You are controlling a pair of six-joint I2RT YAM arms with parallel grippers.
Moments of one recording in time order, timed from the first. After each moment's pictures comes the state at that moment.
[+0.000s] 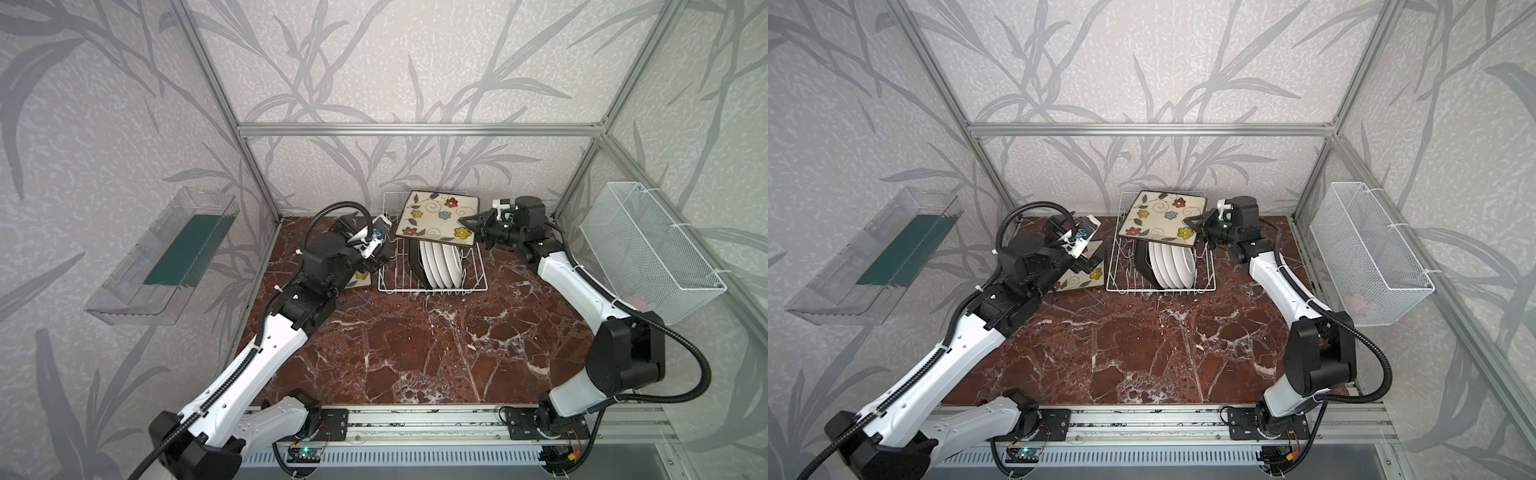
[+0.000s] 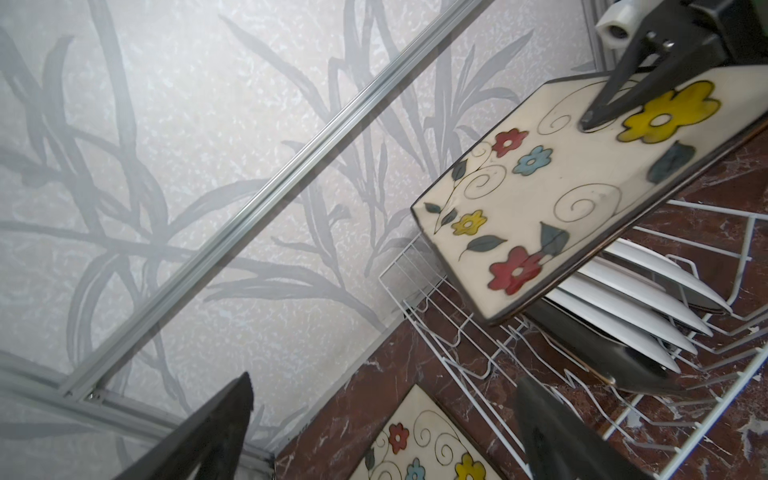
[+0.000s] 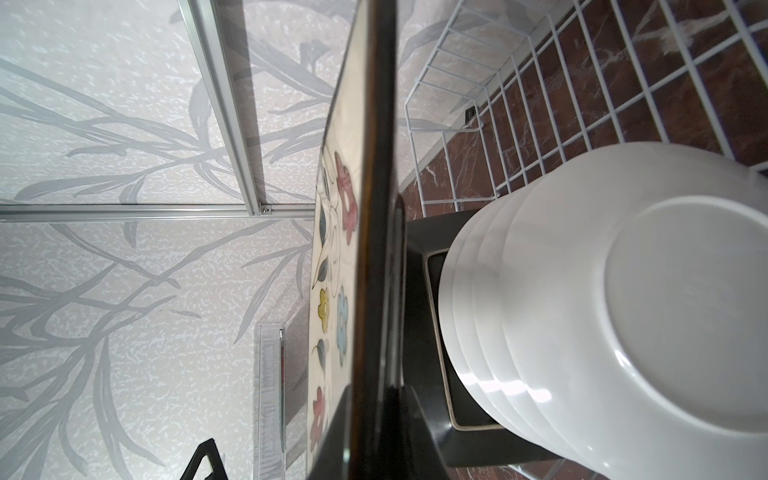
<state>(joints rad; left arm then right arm) -0.47 1.06 1.11 -0.19 -0.11 0.51 0.20 1.58 1.31 -0.06 -0.63 1.24</state>
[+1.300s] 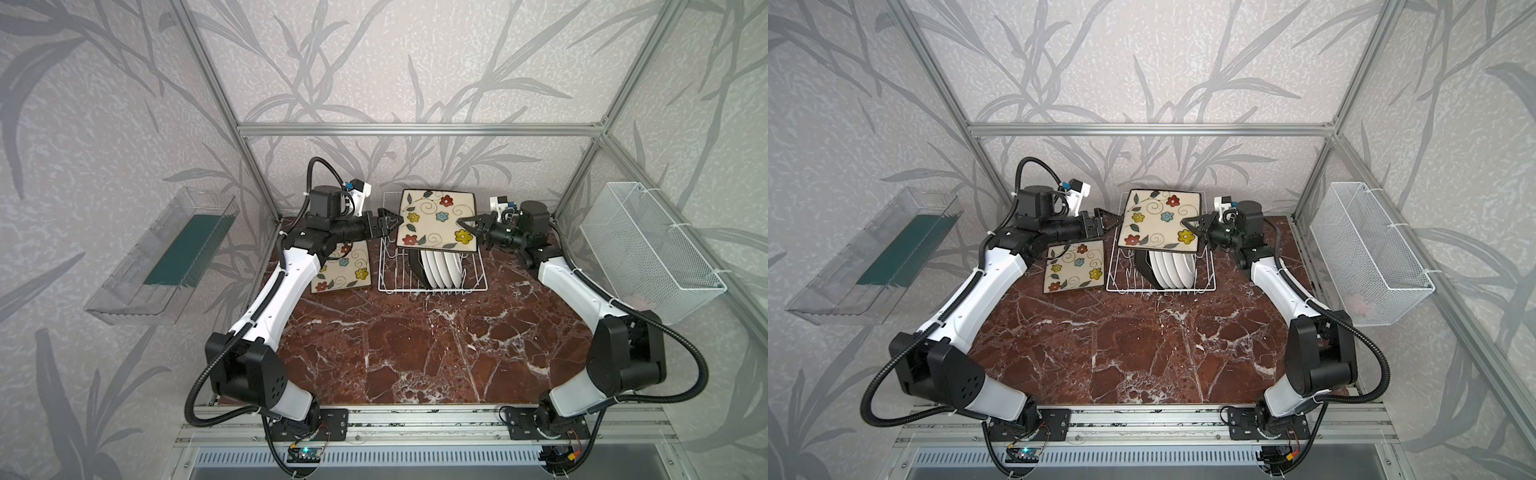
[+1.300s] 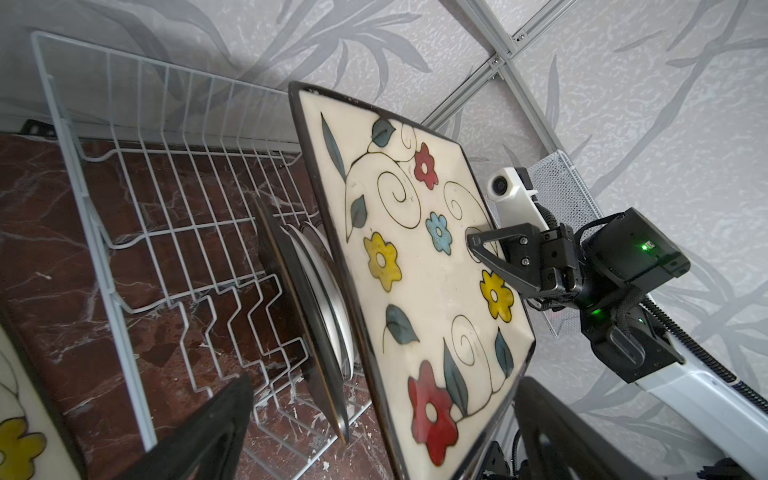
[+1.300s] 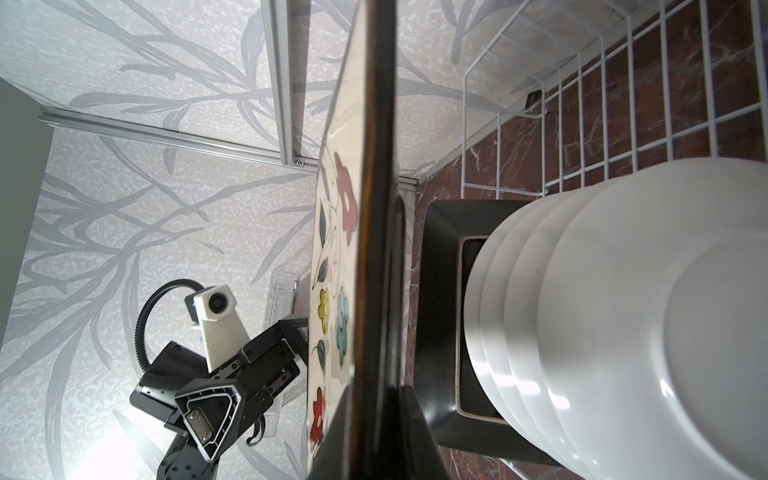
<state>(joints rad) -0.23 1.55 1.53 -0.45 0.70 -0.48 0.18 1.58 1.22 0.15 -0.80 1.18</state>
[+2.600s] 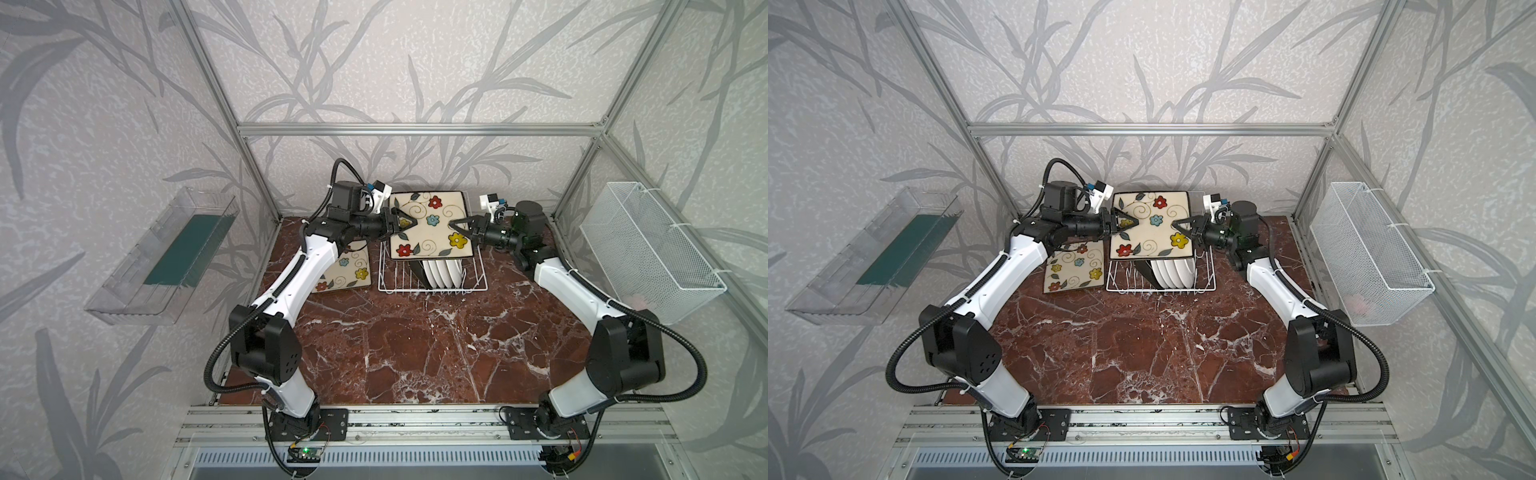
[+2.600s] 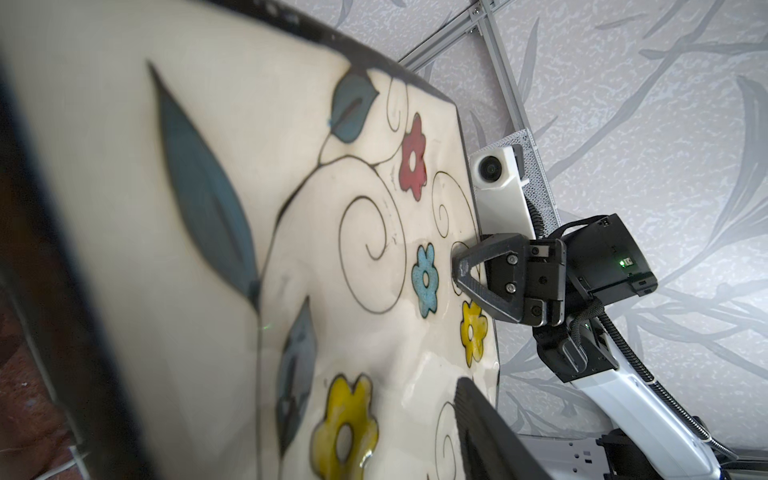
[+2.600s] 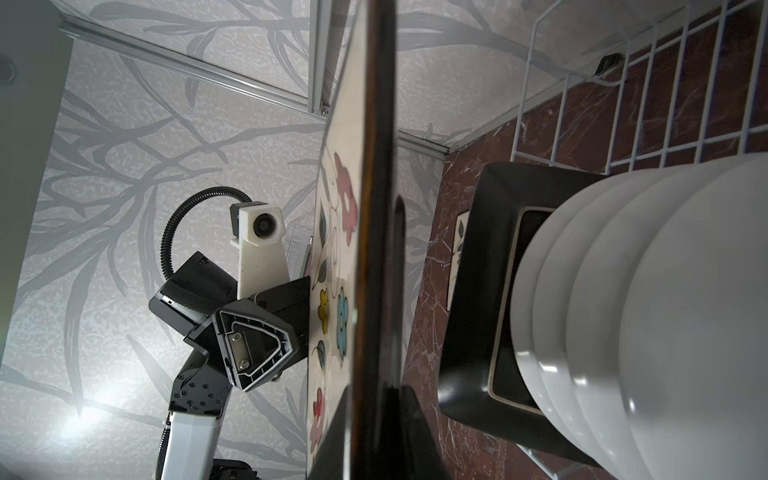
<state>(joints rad) -0.30 1.68 1.62 -0.46 0.81 -0.63 0.23 1.58 1.22 0.20 -0.89 1.13</state>
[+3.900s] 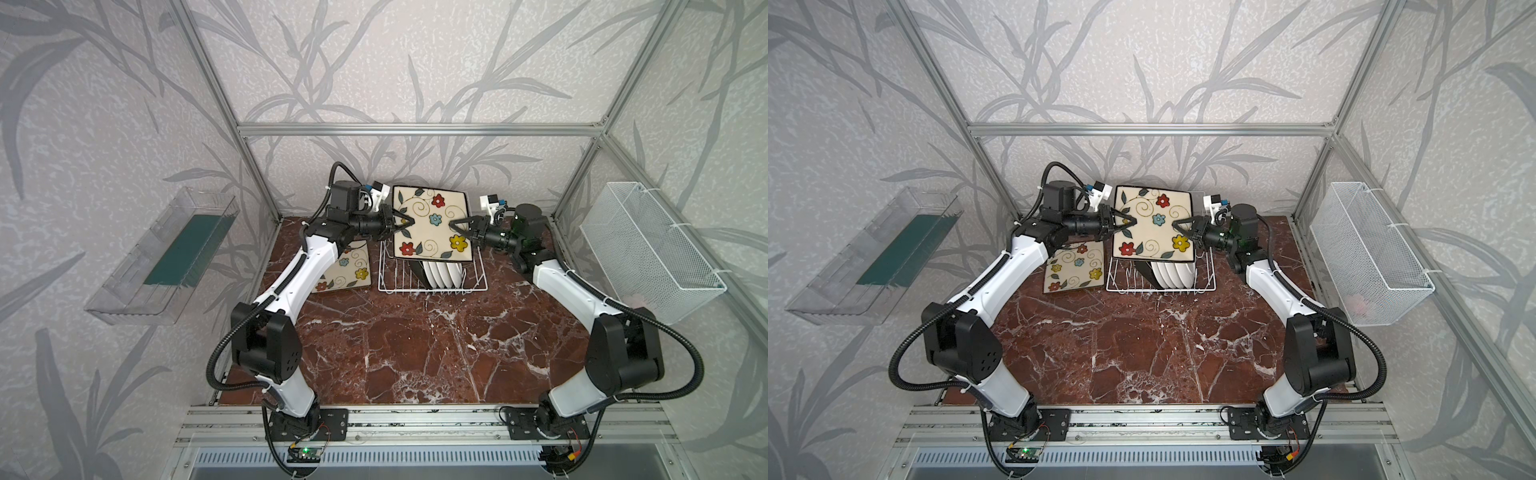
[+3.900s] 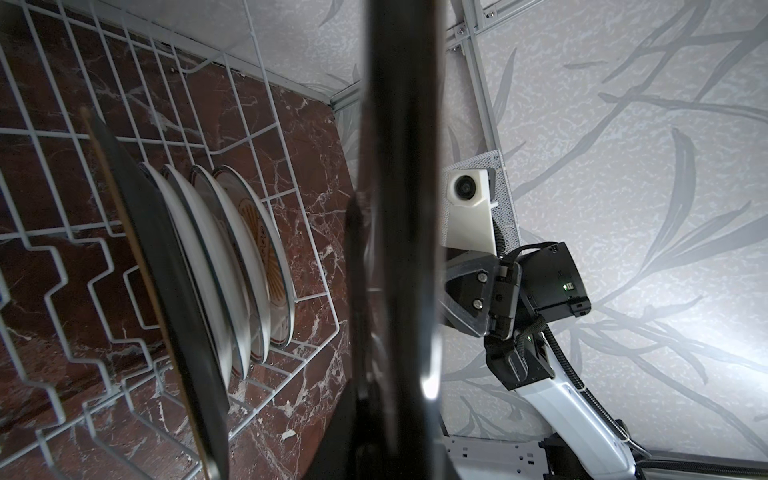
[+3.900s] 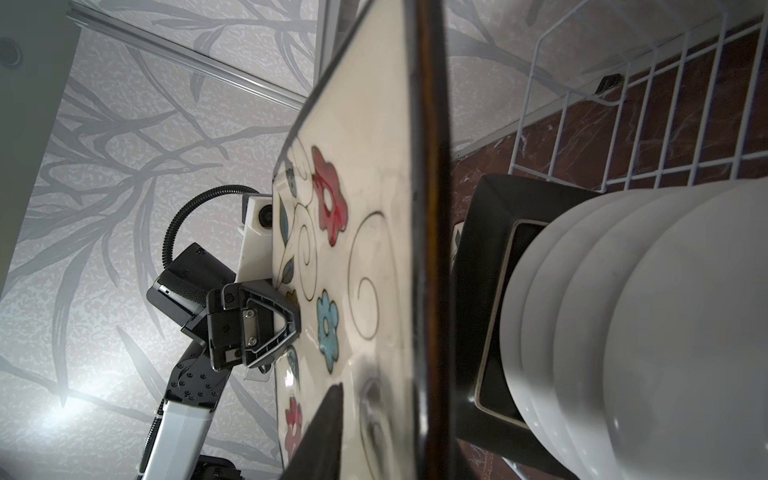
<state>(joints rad) -0.29 1.69 1.59 -0.34 0.88 -0.79 0.23 1.59 1.18 0.27 -0.89 1.09</state>
